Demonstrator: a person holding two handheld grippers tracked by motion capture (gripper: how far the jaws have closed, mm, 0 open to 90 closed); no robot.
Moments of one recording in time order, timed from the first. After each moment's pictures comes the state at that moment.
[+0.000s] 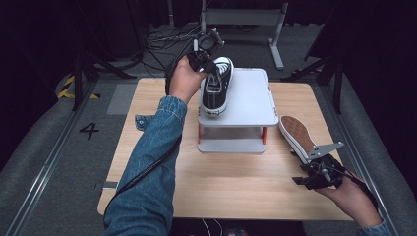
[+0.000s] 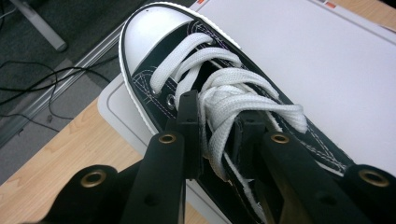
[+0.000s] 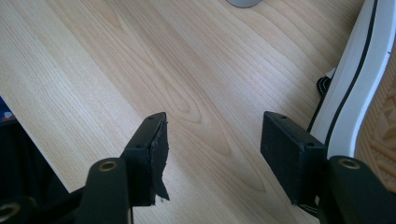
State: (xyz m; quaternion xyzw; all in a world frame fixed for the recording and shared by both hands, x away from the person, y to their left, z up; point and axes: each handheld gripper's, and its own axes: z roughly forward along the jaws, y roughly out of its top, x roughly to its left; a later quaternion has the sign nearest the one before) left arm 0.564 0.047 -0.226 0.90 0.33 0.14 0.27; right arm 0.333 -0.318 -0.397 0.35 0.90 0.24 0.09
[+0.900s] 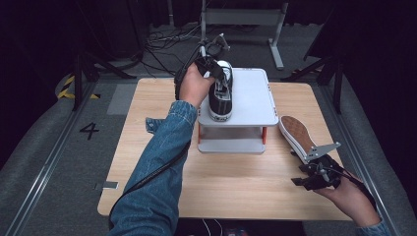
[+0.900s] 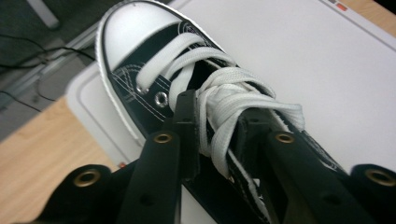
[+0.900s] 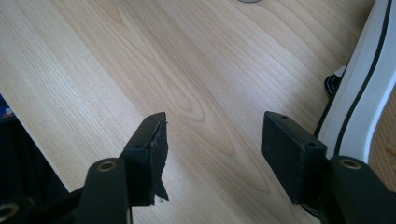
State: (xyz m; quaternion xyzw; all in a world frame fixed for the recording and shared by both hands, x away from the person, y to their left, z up) left arm 0.565 0.028 -0.244 0.88 0.37 0.11 0.27; right arm 0.334 -0.316 -0.401 0.34 0.90 0.24 0.09
